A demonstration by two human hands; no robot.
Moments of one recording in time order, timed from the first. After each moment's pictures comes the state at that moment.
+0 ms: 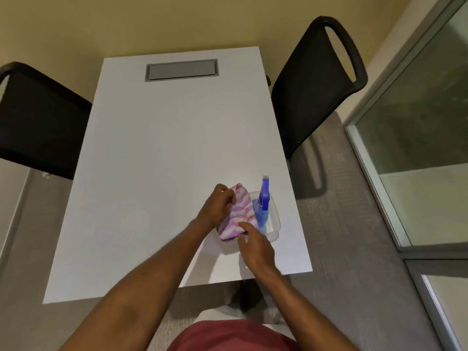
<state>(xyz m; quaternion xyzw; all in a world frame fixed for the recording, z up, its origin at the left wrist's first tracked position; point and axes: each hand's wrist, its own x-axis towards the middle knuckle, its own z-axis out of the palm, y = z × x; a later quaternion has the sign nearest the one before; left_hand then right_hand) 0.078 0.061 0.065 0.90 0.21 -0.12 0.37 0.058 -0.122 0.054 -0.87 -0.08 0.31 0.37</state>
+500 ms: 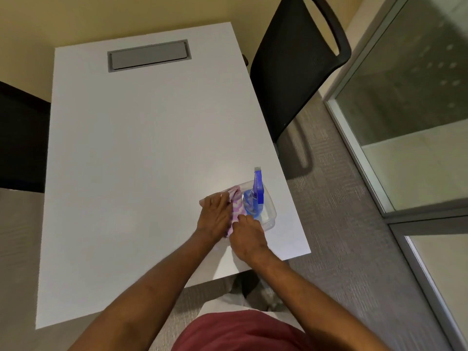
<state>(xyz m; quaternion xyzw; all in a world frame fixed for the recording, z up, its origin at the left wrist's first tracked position) 0.058 0.040 0.010 0.99 0.03 -0.17 0.01 0.068 -0.094 0.030 -0.92 -0.23 0.28 0.15</state>
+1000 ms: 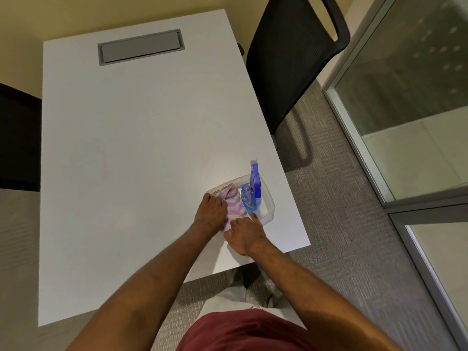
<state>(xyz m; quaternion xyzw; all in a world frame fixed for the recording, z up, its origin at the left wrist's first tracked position) 0.063 0.048 0.000 0.97 -0.02 -0.25 -0.05 0.075 -0.101 0.011 -0.89 -0.31 0.31 0.11</state>
